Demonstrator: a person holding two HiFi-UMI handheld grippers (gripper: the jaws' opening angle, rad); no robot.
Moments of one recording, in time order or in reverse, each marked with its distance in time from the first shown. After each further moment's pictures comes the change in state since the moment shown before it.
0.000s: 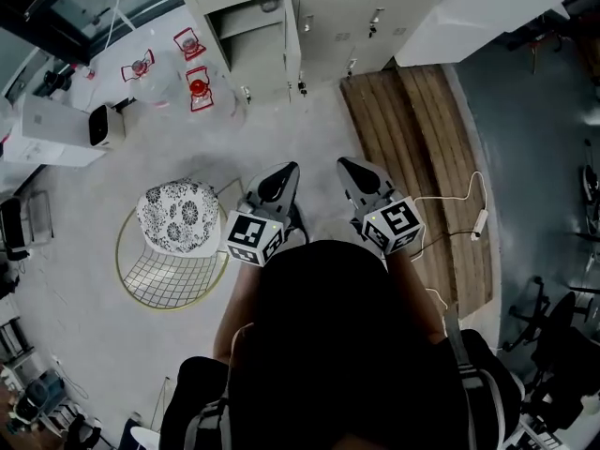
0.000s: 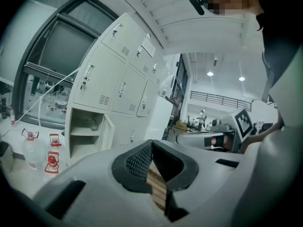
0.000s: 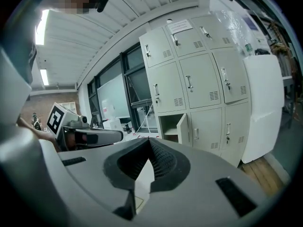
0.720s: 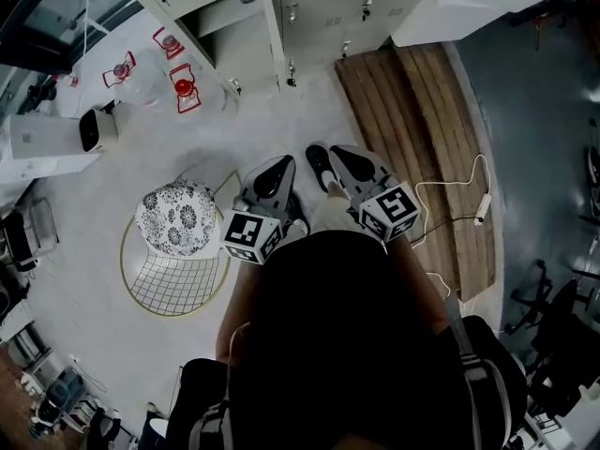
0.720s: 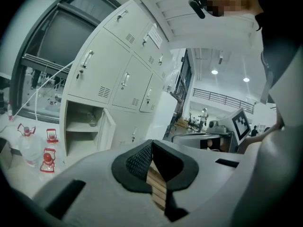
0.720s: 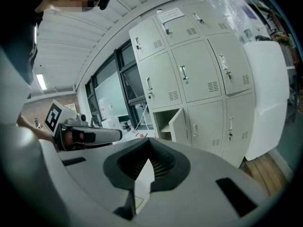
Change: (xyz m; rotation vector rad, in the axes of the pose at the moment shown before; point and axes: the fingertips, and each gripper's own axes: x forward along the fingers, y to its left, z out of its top) left arm 0.071 0.030 0.004 -0.049 0.059 0.007; right arm 0.049 -0.066 0.001 0.059 0.054 0.024
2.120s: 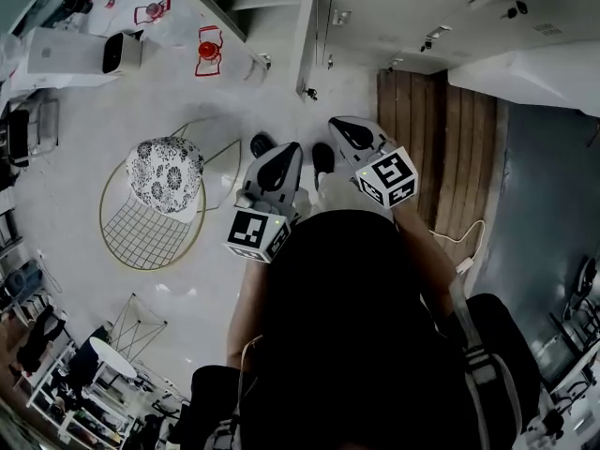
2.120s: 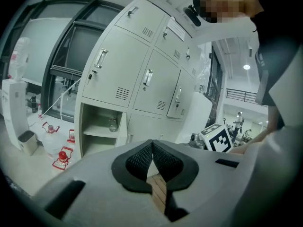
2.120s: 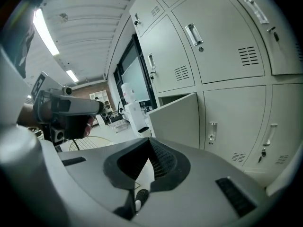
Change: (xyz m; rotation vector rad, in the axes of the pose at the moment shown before) left arm 0.121 0.056 0.032 -0.079 -0.064 0.394; right arm 0.140 -0.140 -0.012 -0.161 0.207 0.399
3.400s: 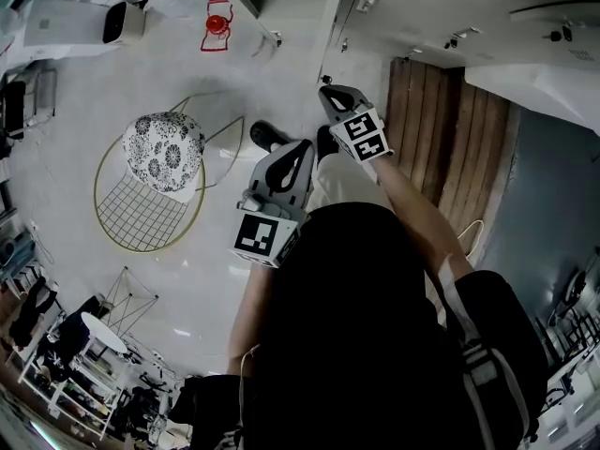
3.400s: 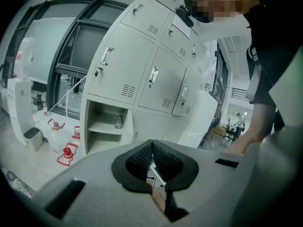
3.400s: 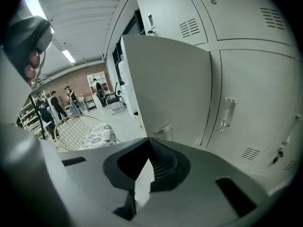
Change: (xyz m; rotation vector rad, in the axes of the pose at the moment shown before) left arm 0.003 0.013 -0.011 -0.048 0.046 0.061; right arm 0.124 -0.041 -0.092 -0.079 0.203 -0.033
